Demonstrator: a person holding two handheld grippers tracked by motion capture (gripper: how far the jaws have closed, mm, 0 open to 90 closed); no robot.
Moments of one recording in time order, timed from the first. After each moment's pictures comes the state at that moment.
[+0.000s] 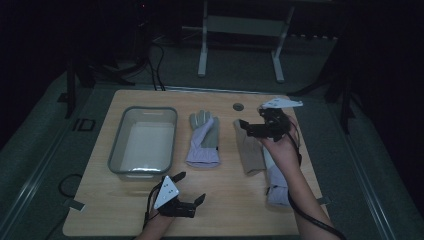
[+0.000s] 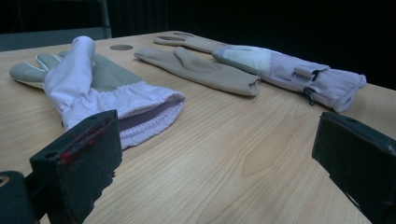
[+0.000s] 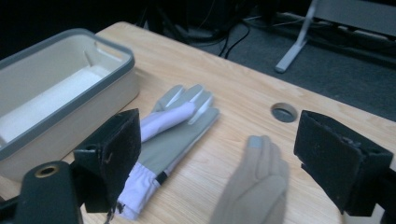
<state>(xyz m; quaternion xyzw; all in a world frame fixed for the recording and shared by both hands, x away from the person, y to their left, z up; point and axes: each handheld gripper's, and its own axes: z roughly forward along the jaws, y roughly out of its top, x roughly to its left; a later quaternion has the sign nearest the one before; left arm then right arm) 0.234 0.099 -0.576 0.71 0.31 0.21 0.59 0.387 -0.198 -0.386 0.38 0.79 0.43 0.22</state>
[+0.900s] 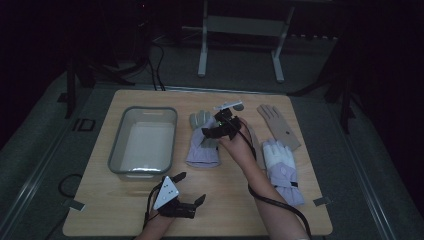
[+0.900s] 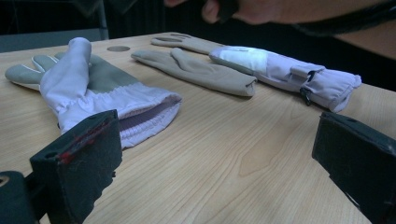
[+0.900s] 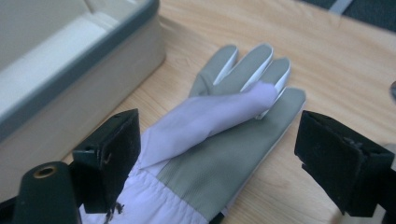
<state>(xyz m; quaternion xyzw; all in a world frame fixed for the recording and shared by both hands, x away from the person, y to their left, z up) 0.233 0.099 -0.576 0.71 0.31 0.21 0.59 0.449 -0.091 -0.472 0.40 0.83 0.35 0.14</state>
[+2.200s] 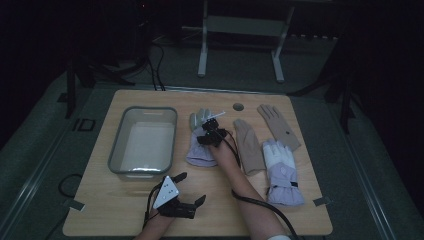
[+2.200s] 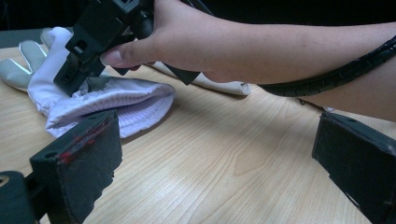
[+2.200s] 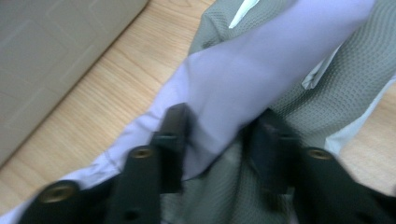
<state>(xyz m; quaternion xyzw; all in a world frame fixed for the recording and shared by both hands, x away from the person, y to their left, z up) 0.234 0.099 -0.576 0.72 0.30 0.20 0.60 0.467 -0.057 -0.542 0.43 0.84 0.31 0.10</state>
